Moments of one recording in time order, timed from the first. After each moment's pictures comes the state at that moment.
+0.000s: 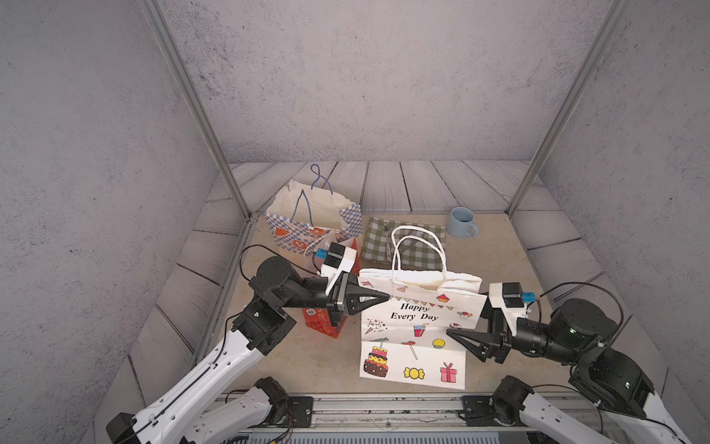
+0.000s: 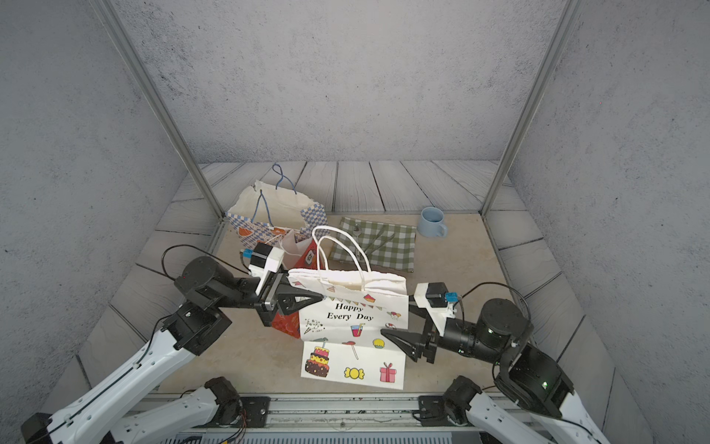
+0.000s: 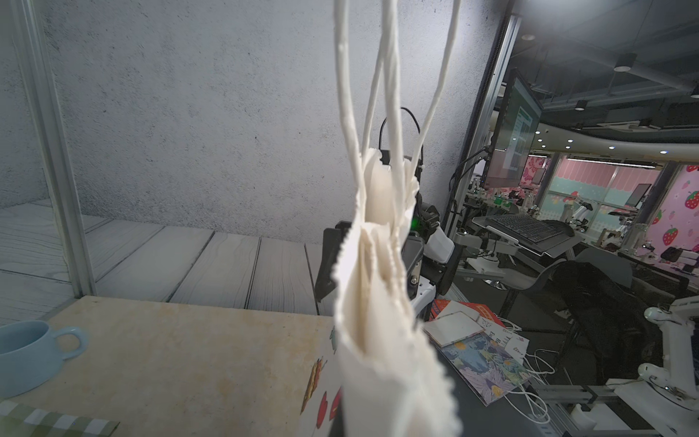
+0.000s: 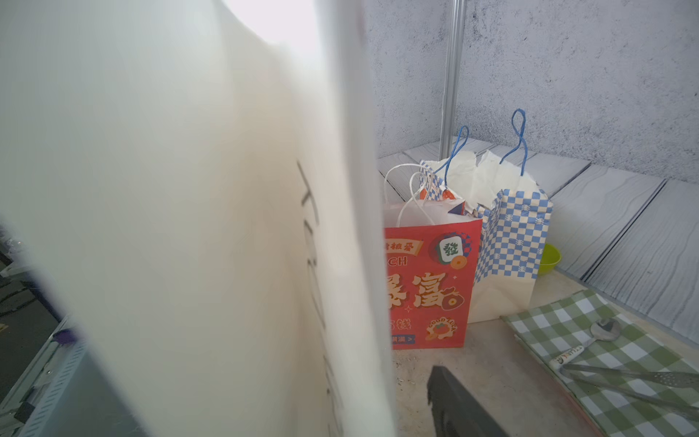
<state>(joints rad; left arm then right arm) -0.72 0.91 0.95 0.19 0.99 -0.37 0.75 0.52 1.01 -0.60 -0.50 0.05</state>
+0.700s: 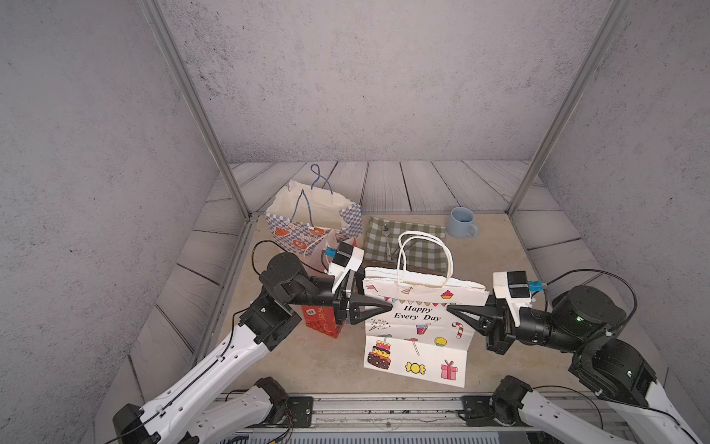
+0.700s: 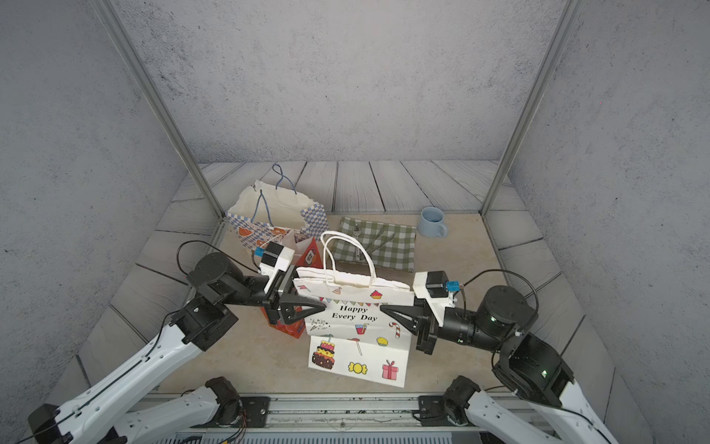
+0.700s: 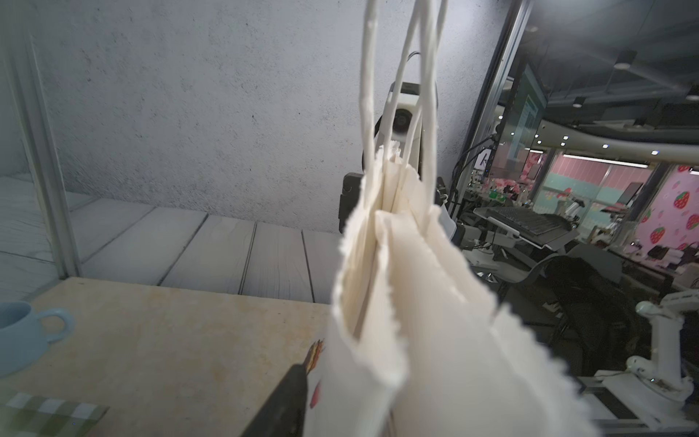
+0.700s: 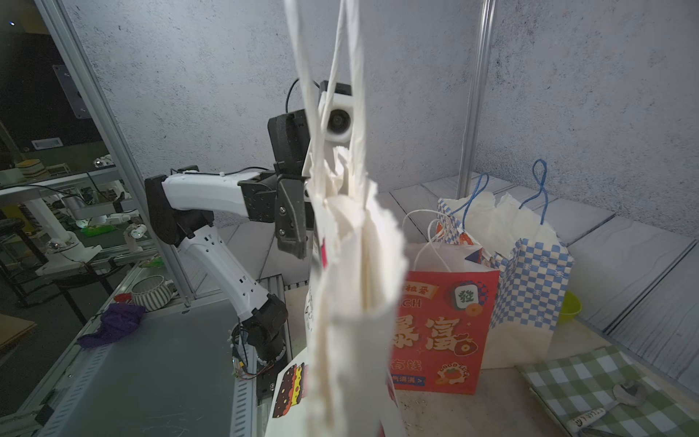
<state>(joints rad) -0.72 0.94 0.95 0.15 1.00 -0.34 0.75 0.60 1.09 -0.54 -0.54 0.05</state>
